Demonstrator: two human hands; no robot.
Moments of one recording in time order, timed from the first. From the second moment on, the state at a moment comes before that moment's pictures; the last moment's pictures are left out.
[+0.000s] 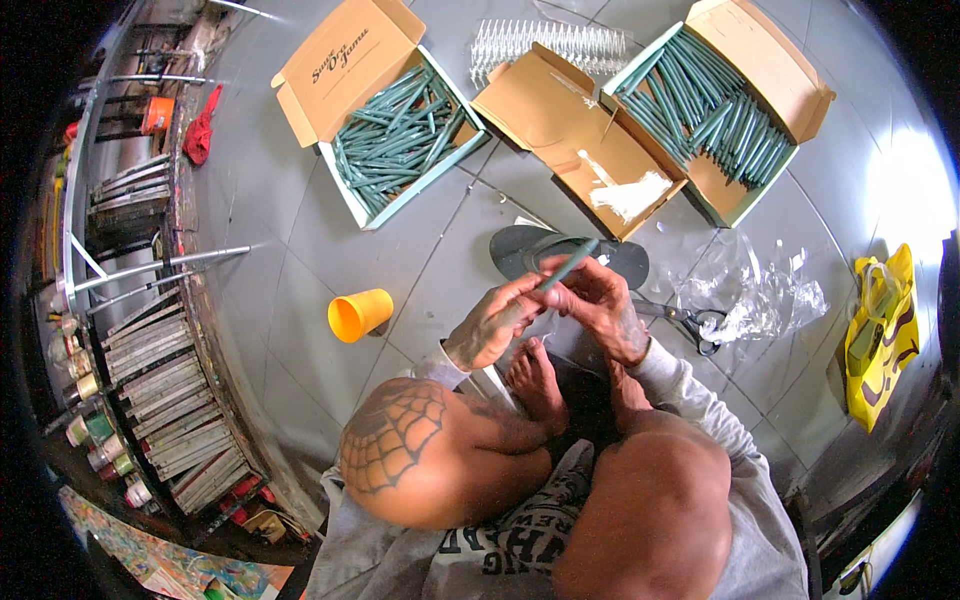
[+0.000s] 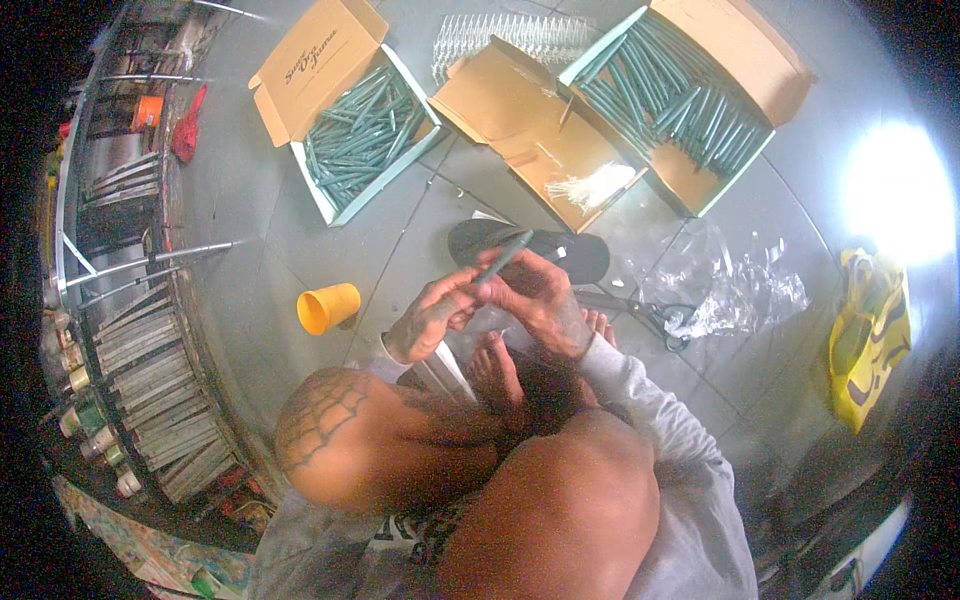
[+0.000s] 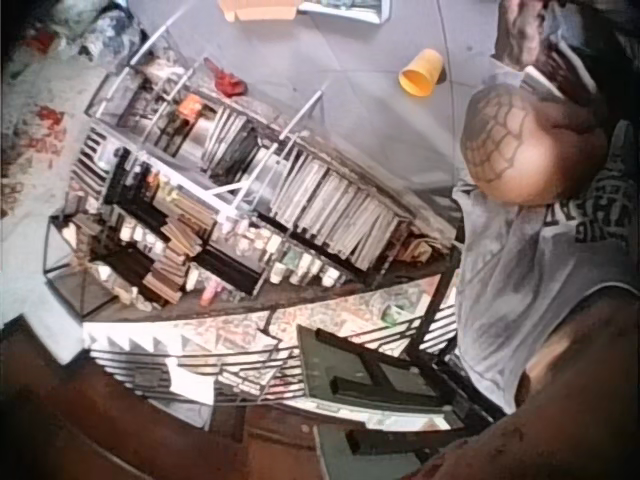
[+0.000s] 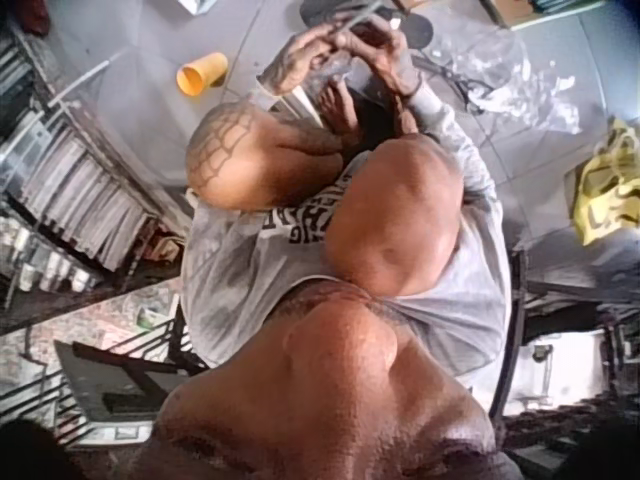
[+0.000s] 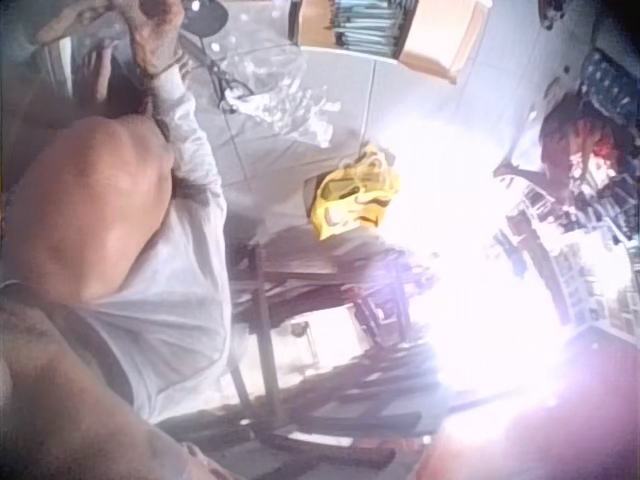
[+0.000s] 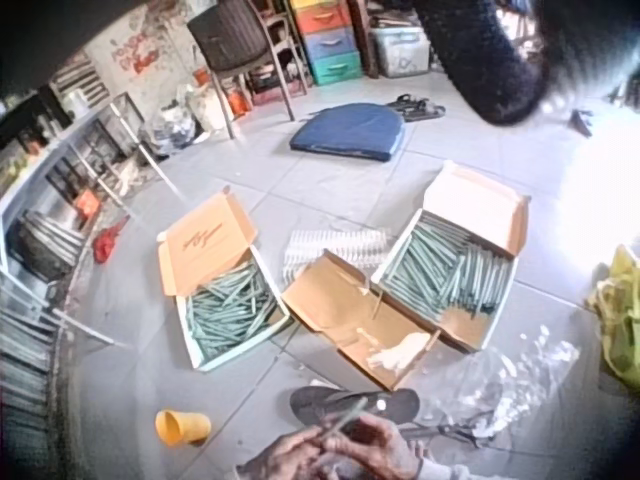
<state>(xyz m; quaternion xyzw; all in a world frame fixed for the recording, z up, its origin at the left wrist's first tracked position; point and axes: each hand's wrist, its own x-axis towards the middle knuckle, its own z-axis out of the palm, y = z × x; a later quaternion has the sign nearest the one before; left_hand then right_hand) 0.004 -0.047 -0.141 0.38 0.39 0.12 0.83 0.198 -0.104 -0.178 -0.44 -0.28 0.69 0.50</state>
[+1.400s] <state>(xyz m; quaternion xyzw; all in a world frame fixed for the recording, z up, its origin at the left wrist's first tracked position) -0.014 -0.123 -0.221 0.83 0.40 -0.09 0.37 0.367 -0.038 -0.236 -0.65 -0.61 0.17 0.42</state>
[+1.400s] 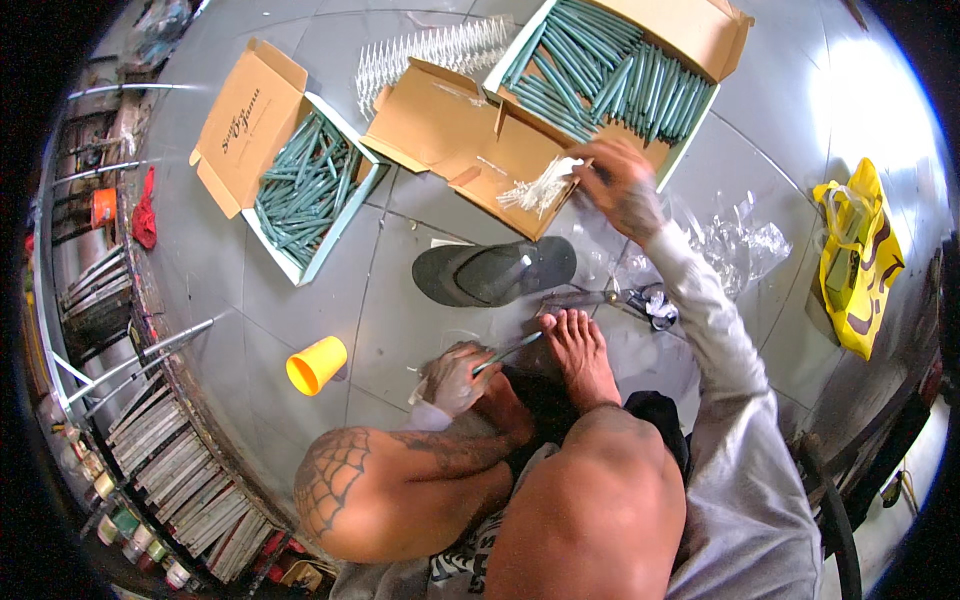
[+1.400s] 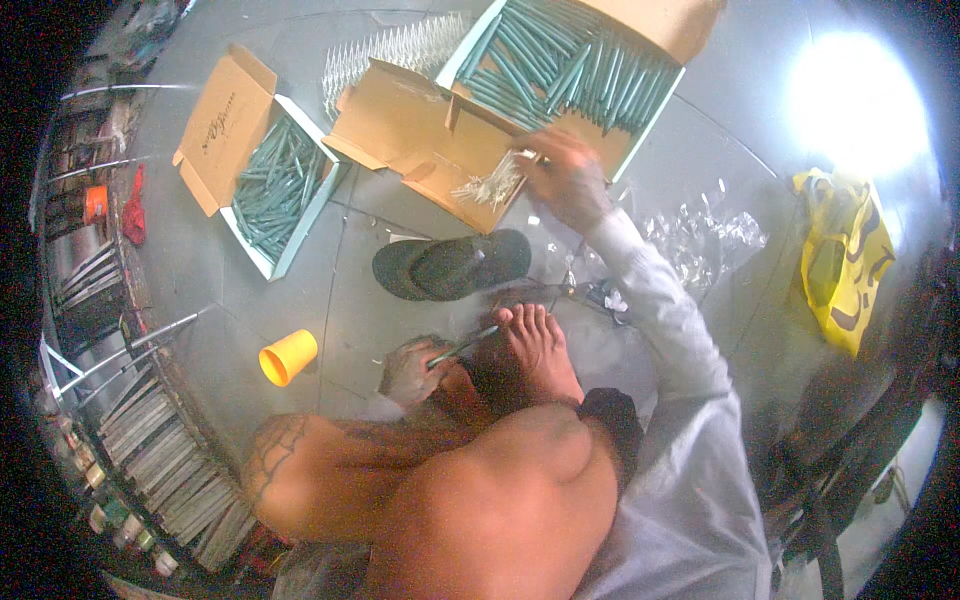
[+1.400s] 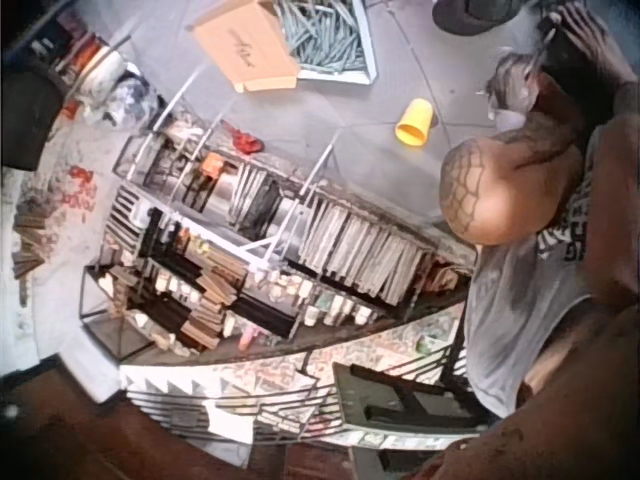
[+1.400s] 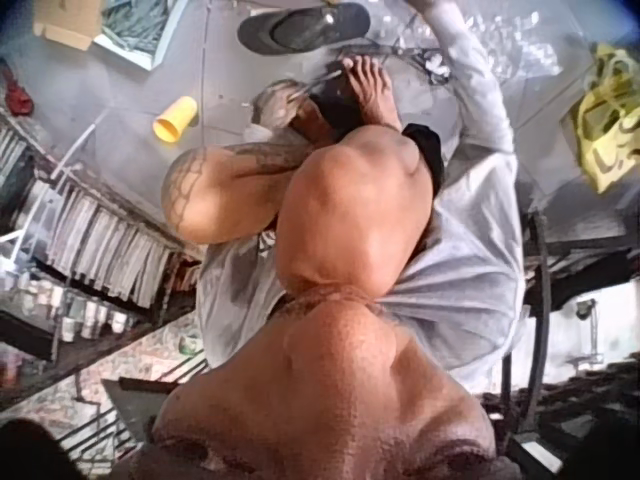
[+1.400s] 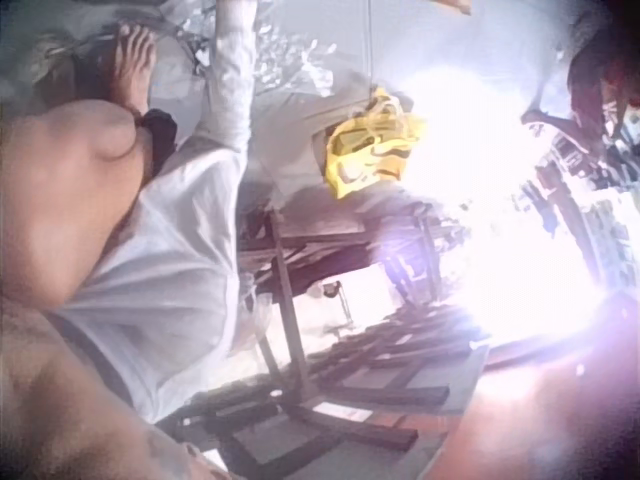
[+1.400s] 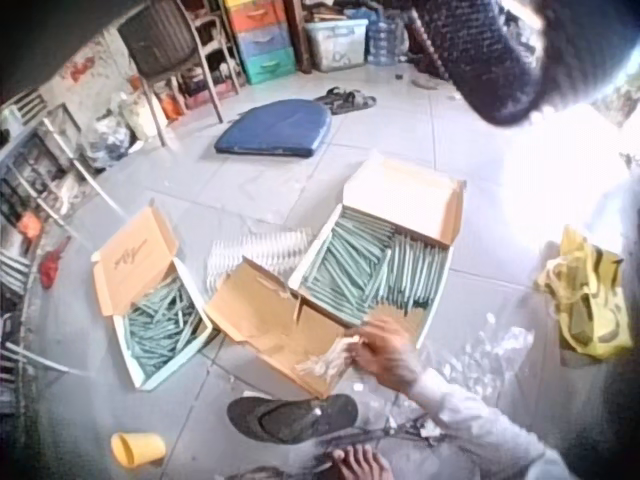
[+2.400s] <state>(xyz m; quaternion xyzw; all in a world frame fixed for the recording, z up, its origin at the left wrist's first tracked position) 0.083 0.091 -0.177 0.64 0.43 -0.07 0.63 0.338 0.008 -0.269 -0.55 -0.29 0.60 0.50</state>
